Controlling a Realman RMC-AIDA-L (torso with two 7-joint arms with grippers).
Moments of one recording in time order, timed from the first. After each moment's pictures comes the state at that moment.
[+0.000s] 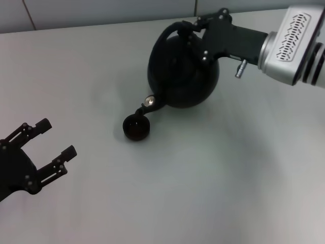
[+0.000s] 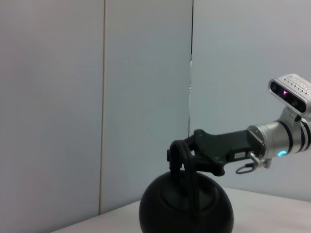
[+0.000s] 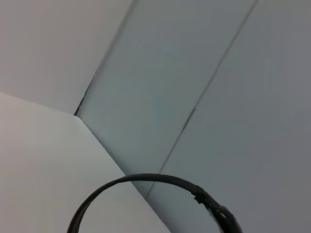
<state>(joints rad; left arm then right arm) -0.27 -2.07 0.51 0.35 1.80 1.72 -0.71 0.68 2.08 -0.74 -0.40 -1.61 -1.16 0.48</state>
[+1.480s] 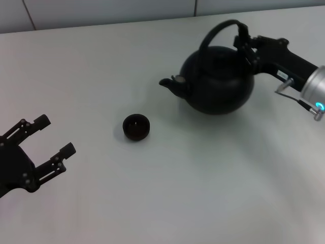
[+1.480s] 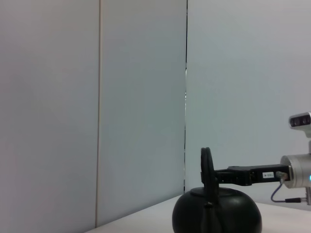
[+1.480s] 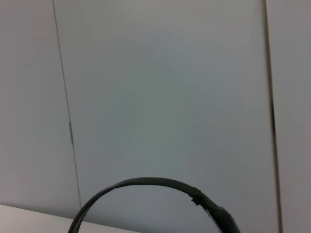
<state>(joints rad) -0.27 -2.06 0.51 0.36 1.79 1.75 -0.71 0.48 2.08 -0.70 -0.32 -1.35 -1.18 0.83</state>
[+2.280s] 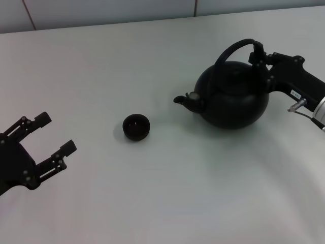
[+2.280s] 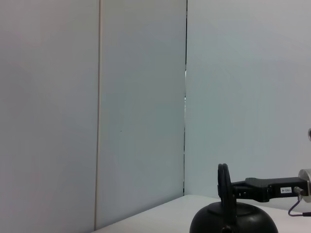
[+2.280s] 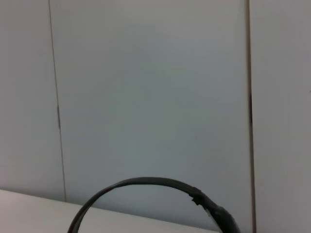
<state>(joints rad) -0.28 -2.06 0.51 0.36 1.78 1.75 -0.72 0.42 2.08 -0.65 -0.28 -1.35 -1.22 0.69</state>
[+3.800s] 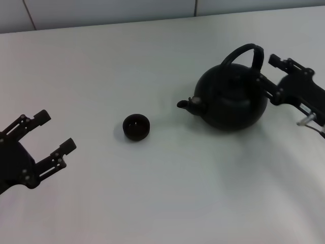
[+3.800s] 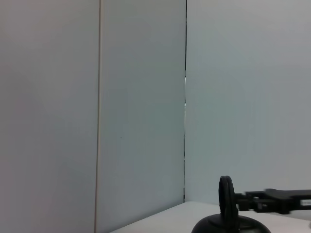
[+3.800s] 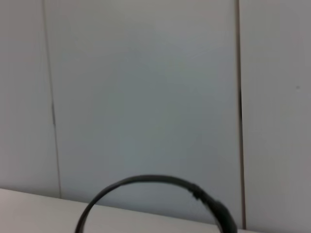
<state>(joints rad) -0.28 -2.07 0.51 0.36 1.77 1.76 -0.72 0.35 2.08 -0.62 -0.25 -1.36 -1.29 0.63</state>
